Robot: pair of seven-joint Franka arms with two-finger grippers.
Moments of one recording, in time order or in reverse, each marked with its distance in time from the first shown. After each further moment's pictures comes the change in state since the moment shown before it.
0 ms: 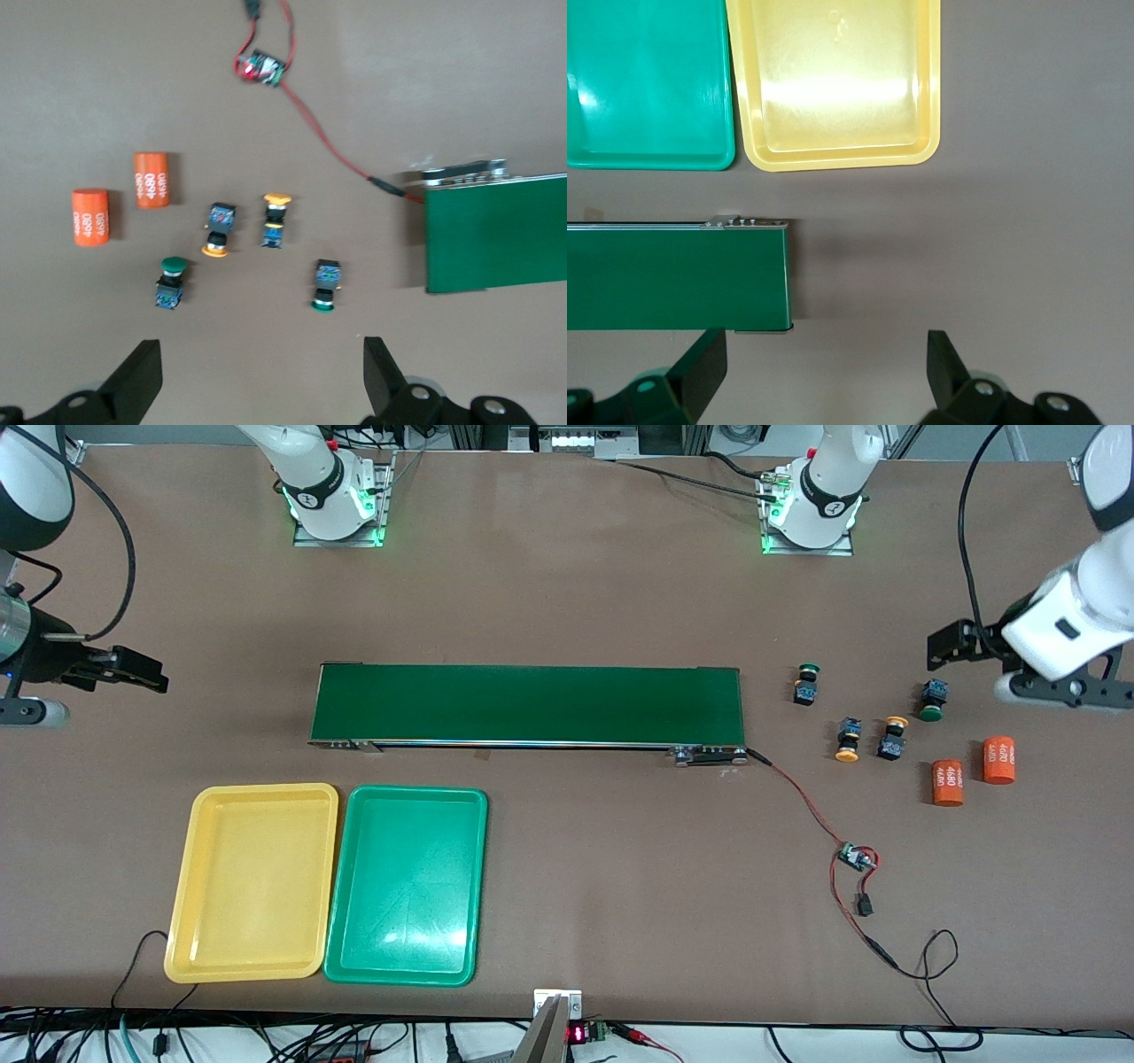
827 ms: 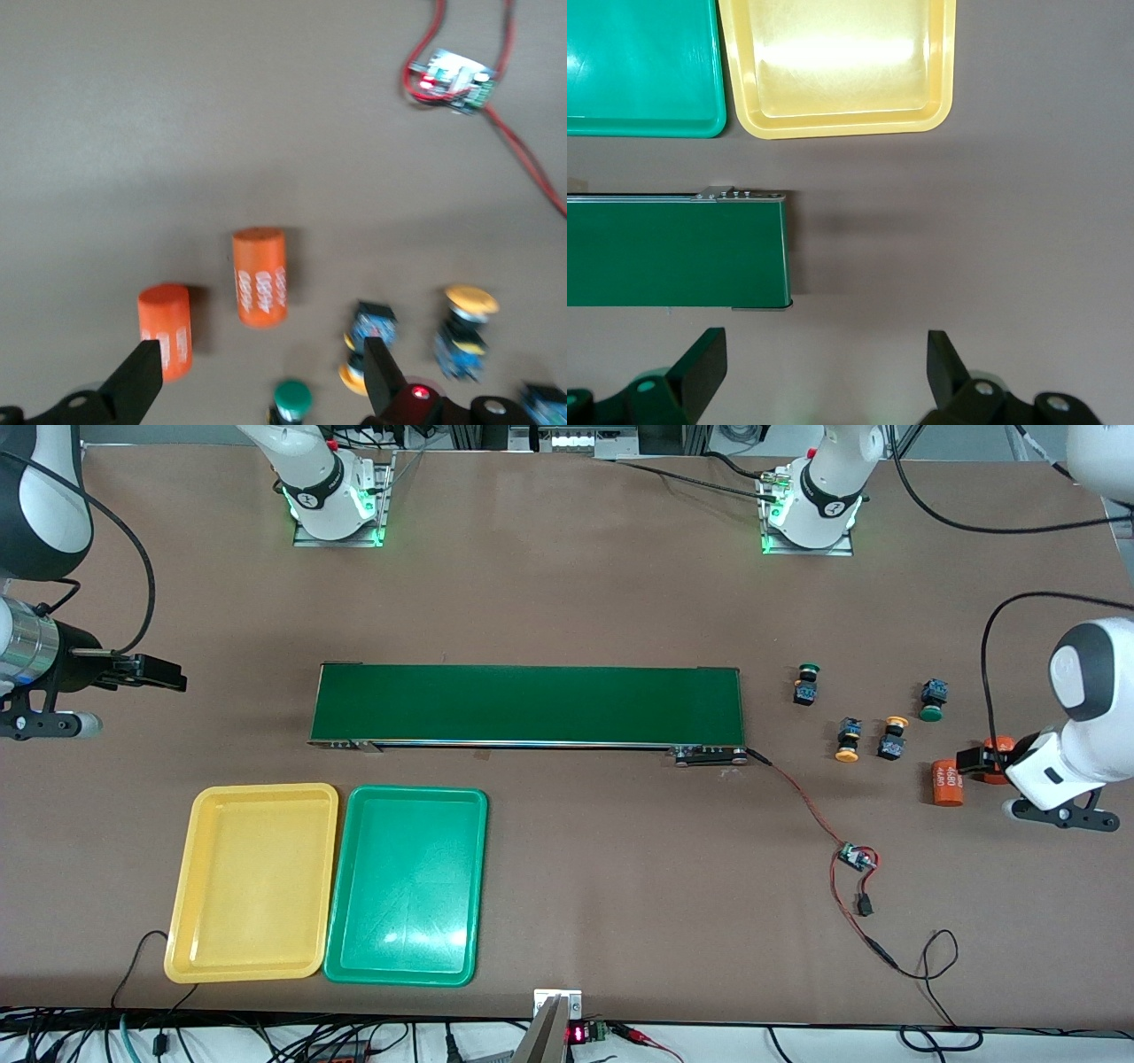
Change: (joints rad) left arm 0.196 0.362 0.011 -0.058 0.115 0.493 0.212; right arm 0.003 0.031 0.001 0.000 0.000 -0.054 0.000
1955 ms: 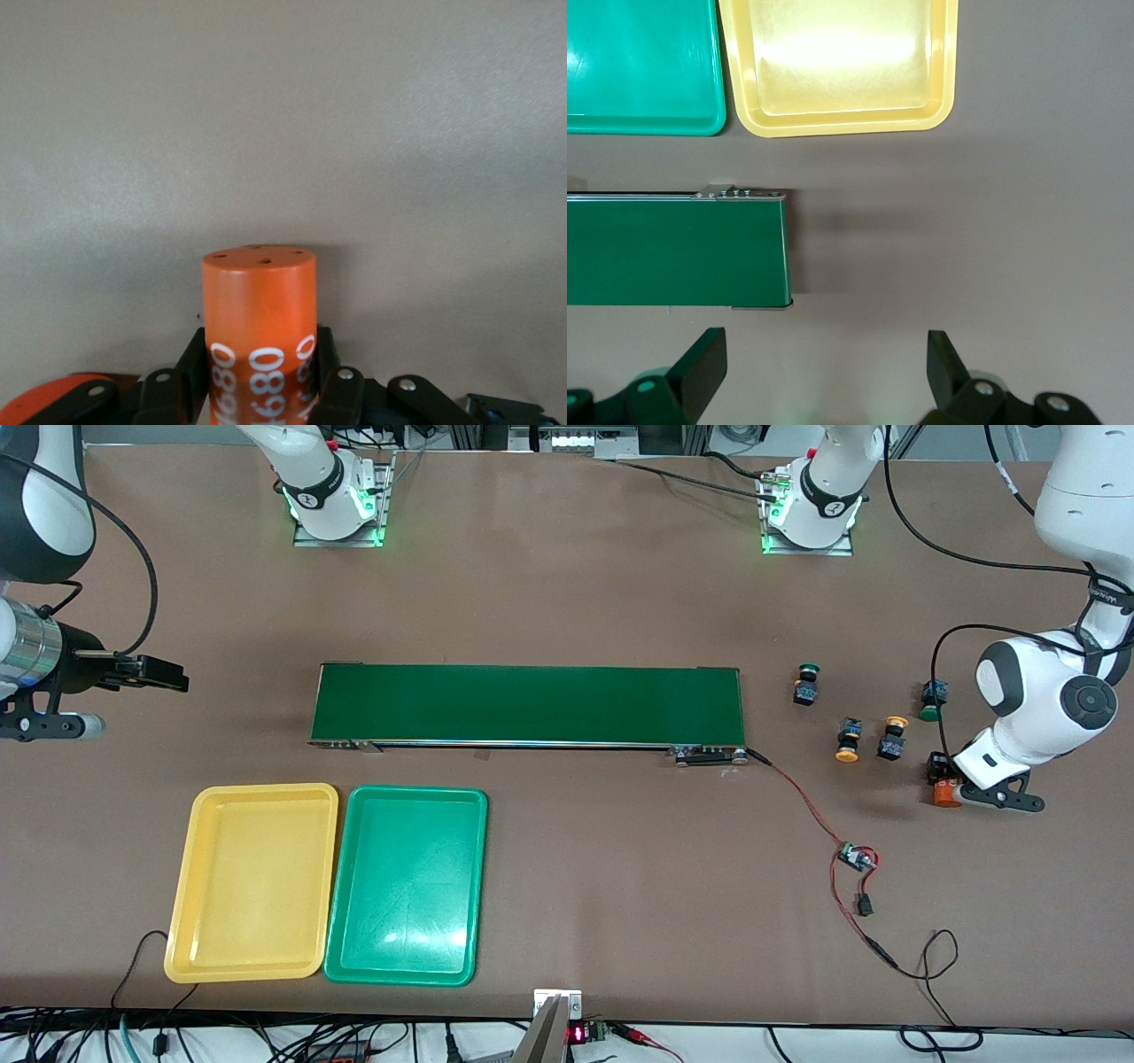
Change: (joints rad) left arm 0.108 0.099 -0.014 -0.298 0.000 0.543 0.096; right arm 0.001 0.004 0.001 0.000 0.000 -0.001 0.000
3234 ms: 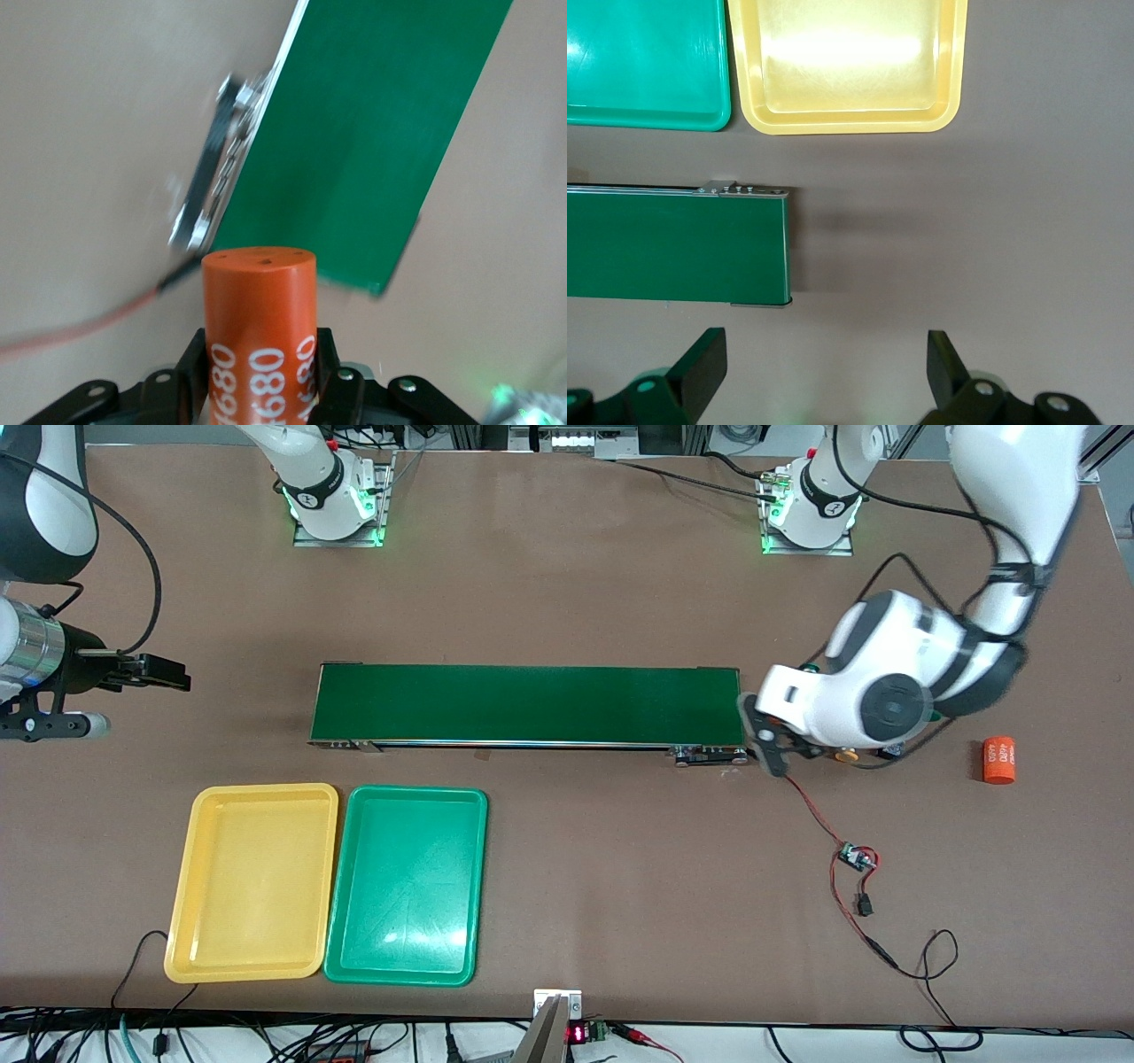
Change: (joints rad) left arm -0.071 -0.080 -0.639 0.217 0.000 -0.748 0.360; right arm 0.002 0.001 0.001 0.000 0.000 -0.001 -0.027
